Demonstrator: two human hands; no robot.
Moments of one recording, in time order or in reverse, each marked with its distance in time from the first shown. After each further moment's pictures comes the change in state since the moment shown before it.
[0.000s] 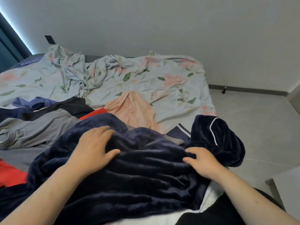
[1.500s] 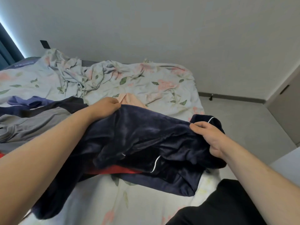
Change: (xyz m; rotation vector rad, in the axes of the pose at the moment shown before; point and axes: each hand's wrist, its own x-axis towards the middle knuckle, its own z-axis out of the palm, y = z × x) left_hand 0.100 -0.013 -0.037 -0.594 -0.180 -0.180; right_hand -0.016 -0.051 -0.061 0.816 0.187 0.375
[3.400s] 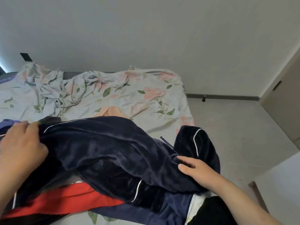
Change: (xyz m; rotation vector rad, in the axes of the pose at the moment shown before) left_hand -0.050 -0.050 -0.026 0.480 0.587 -0.127; right_hand 0.019 0.052 -0.043 -0.467 -0.245 -0.023
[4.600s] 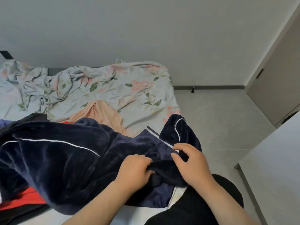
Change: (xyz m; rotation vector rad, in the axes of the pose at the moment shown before) left_hand -0.152 0.241 0.081 -0.092 -0.529 0.602; right_hand -0.057 0.007 0.022 -0.140 0.599 -0.358
